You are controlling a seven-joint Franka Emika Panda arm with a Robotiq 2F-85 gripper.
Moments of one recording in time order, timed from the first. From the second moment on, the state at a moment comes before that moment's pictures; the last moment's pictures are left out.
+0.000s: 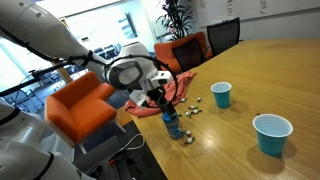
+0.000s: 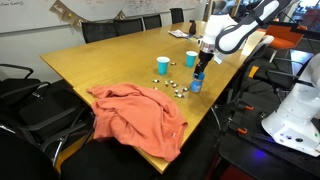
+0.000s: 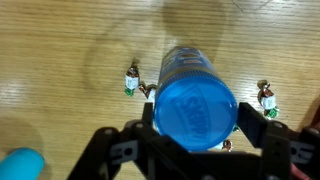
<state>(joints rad) -0.03 -0.04 -0.03 -2.58 -0.15 2.65 0.05</state>
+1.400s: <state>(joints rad) -0.03 -0.15 -0.03 -2.58 -0.02 2.65 0.06</state>
